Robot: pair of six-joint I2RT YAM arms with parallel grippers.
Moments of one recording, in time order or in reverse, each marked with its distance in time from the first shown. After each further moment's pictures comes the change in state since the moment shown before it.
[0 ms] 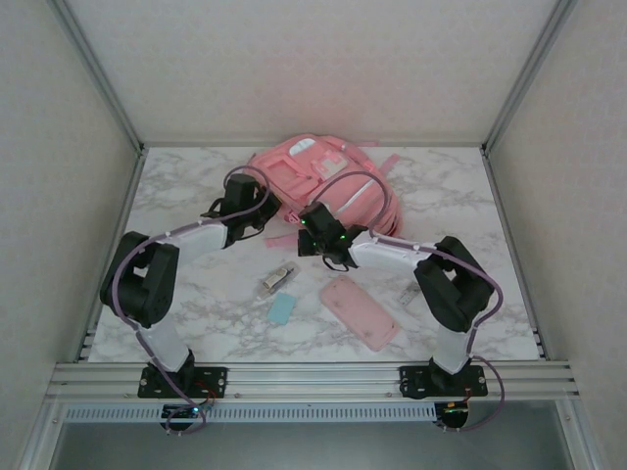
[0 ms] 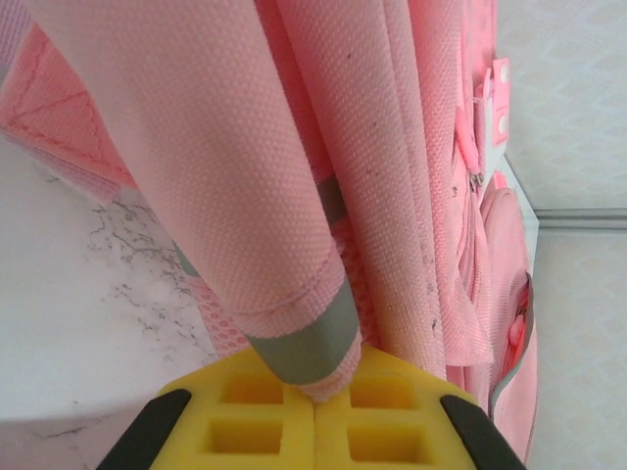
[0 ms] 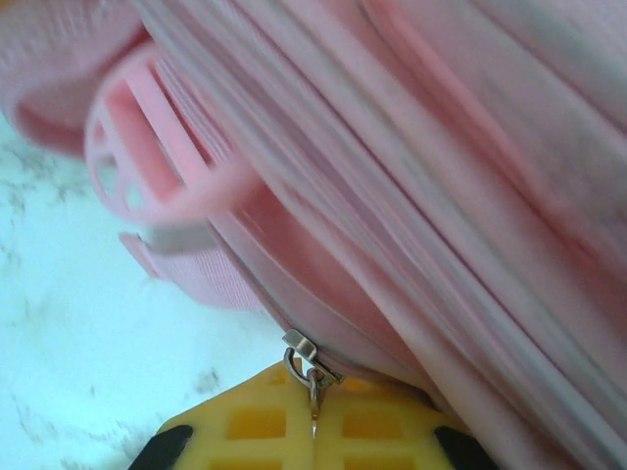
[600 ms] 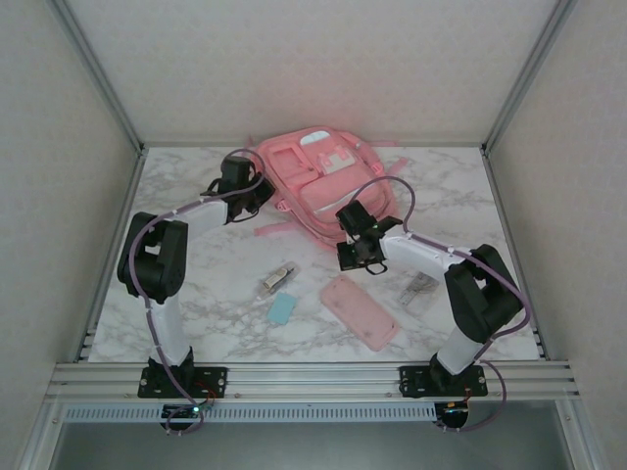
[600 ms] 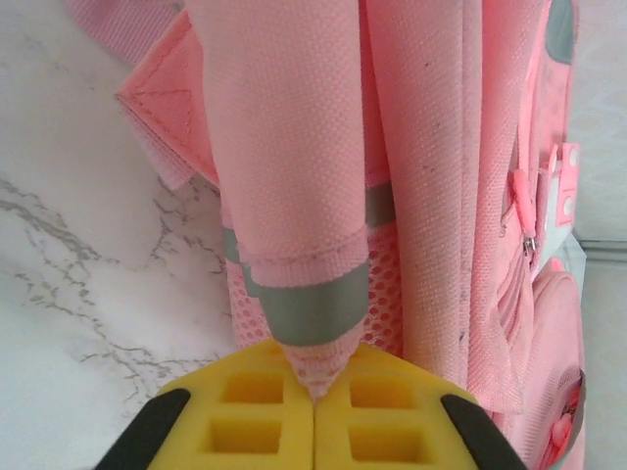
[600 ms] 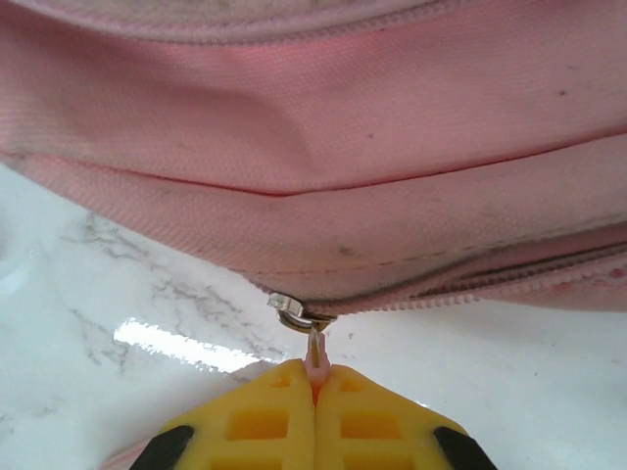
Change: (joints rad) left arm 0.089 0.185 0.232 -0.111 0.042 0.109; right arm -0.165 -0.134 -0.074 -0.400 -0.126 -0.211
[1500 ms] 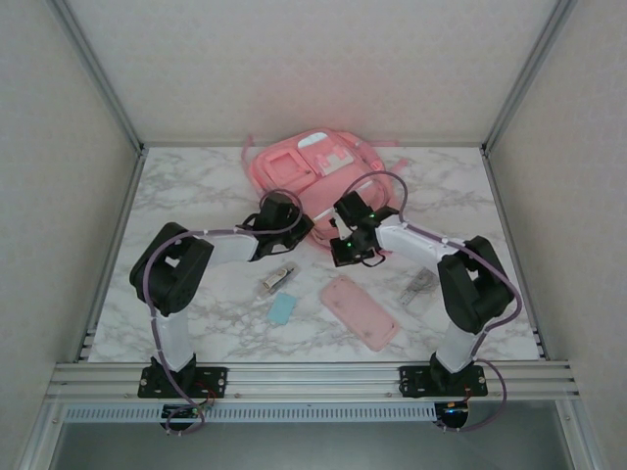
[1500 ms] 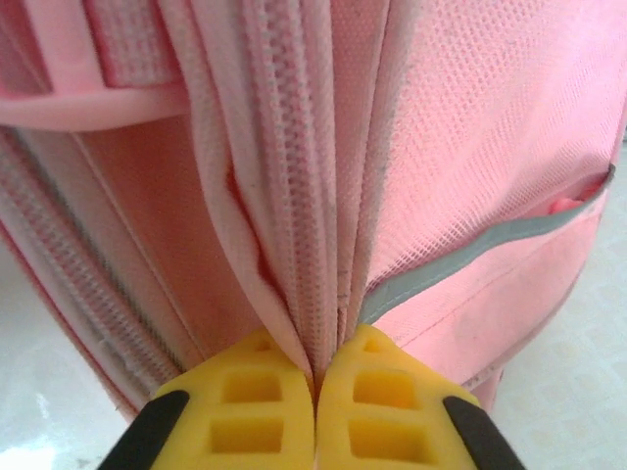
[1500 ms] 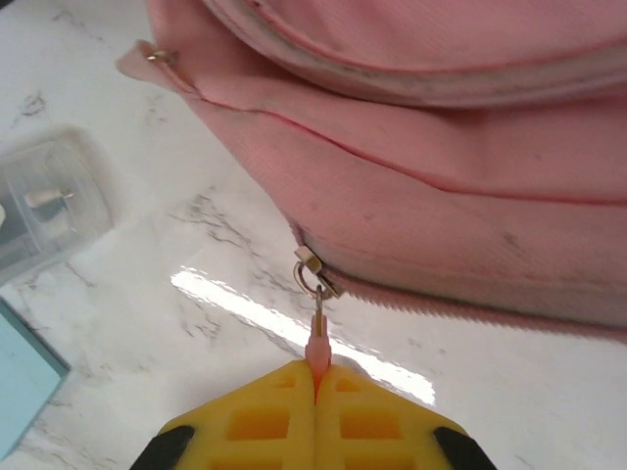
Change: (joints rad) left arm -0.283 -0.035 -0.235 0.228 -0.013 -0.300; right arm -0.041 0.049 0.080 -0.055 -0.175 -0.091
